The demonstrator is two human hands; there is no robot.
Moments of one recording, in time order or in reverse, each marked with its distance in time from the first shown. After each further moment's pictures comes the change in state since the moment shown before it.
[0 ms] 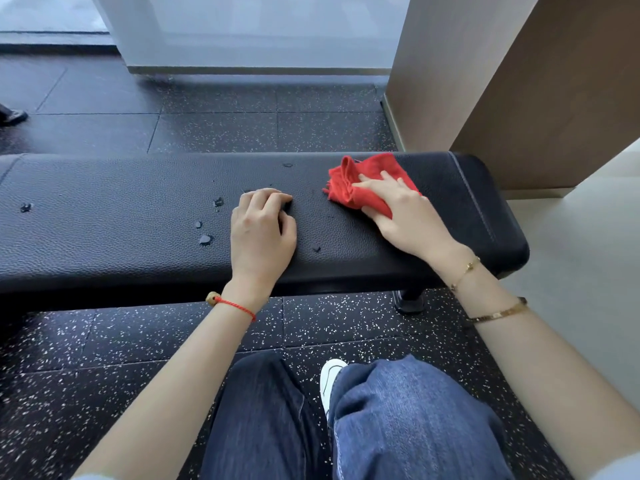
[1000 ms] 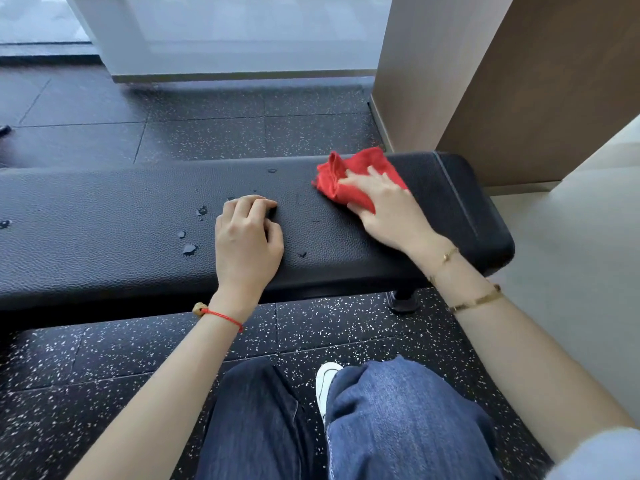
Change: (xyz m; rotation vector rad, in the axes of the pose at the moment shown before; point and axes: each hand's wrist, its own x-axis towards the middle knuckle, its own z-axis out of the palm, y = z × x) left_hand -0.001 0.001 0.001 0.042 0.012 0.015; right_hand 0.008 -0.001 -0.001 -0.017 0.007 0.052
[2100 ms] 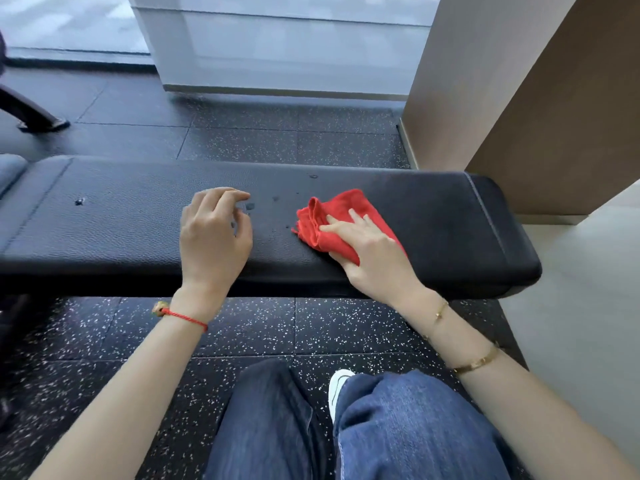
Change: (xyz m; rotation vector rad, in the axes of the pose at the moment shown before) left_hand -0.010 -0.065 -0.070 0.056 0.219 0.017; right_hand -0.044 -0.079 0.034 0.050 -0.036 -0.197
